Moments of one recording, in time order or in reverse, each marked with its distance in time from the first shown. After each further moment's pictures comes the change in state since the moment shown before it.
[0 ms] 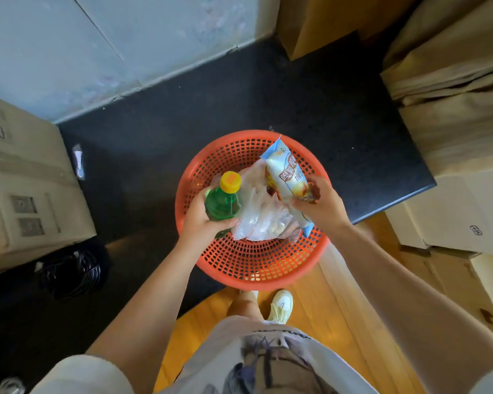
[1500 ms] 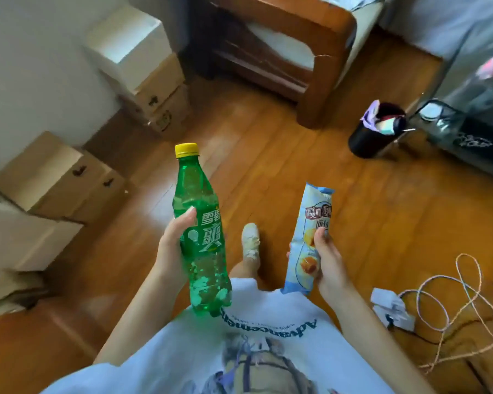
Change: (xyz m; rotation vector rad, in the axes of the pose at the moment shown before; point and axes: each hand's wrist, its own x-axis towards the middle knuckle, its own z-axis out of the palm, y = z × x) left_hand -0.658 -0.157 0.264 0.727 -1.797 -0.132; right_hand -0.799 0.350 0.205 1.944 1.846 0.360
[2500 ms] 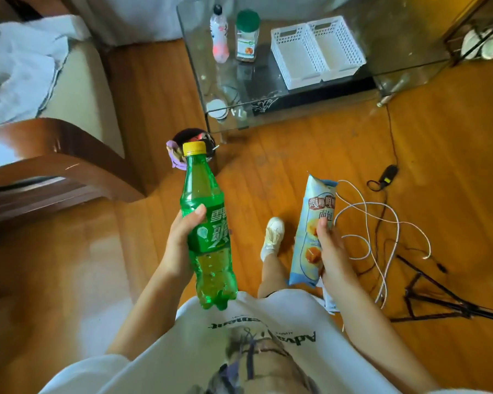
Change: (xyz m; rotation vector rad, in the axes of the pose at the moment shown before) left_hand 0.313 -0.037 0.515 0.442 -0.738 -0.300; right_hand 0.143 -0.247 -0.320 0.335 0.830 -0.108
